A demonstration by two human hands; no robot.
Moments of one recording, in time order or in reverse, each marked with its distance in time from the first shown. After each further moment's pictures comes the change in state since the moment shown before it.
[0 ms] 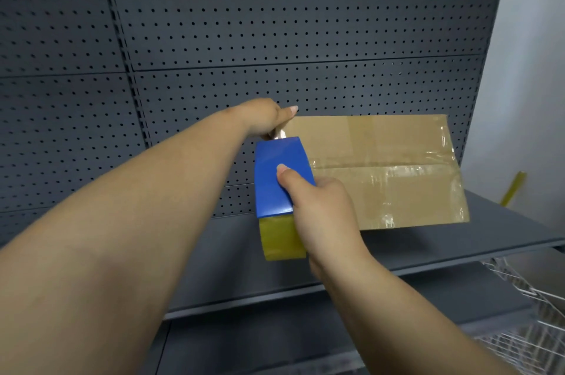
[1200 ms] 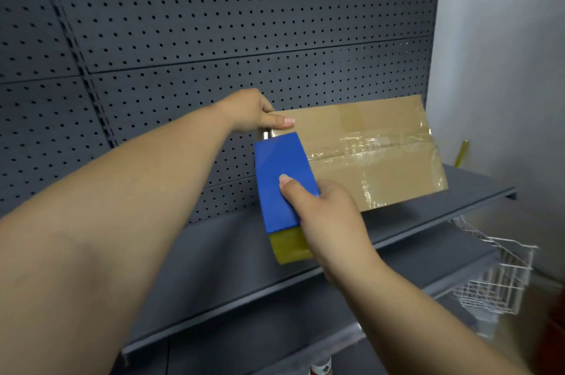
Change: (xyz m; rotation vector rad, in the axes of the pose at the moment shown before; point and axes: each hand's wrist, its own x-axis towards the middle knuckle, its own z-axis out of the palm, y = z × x) left_hand 0.006 -0.020 0.002 -0.064 -0.053 0.198; right_hand -0.026 0.019 0.014 -0.127 0.167 0.001
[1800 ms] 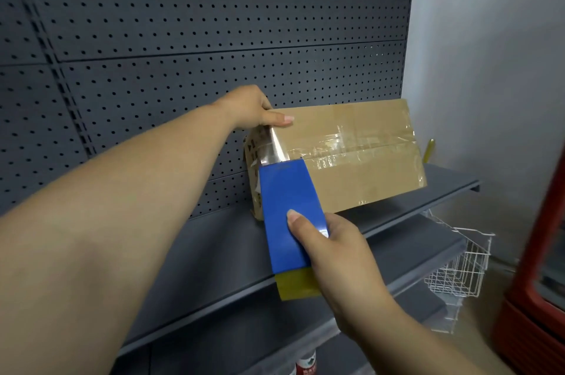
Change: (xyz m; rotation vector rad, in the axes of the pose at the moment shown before) left_hand 0.007 0.007 0.010 0.036 0.007 0.054; right_hand -0.036 0.029 -0.002 0.006 0.053 0.082
